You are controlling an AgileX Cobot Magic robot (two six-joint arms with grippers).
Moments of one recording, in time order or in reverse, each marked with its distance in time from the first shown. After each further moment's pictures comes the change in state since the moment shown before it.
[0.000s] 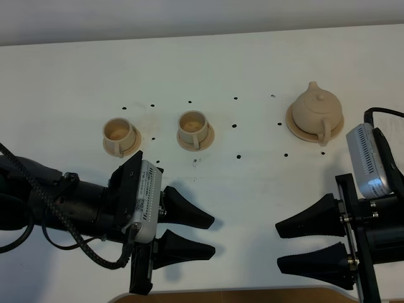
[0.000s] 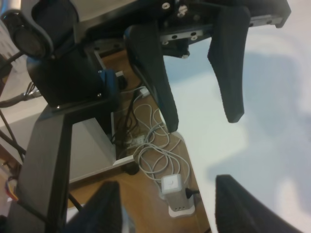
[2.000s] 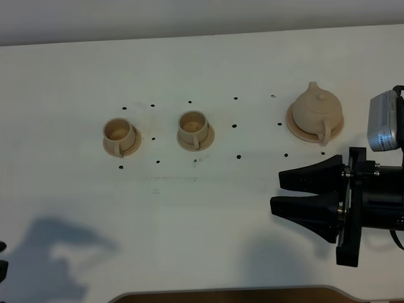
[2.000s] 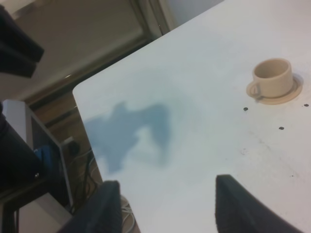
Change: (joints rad) left arm 0.166 -1.078 0.014 1.469 0.171 -2.044; right arm 0.000 0.000 0.000 0.262 -0.129 0.026
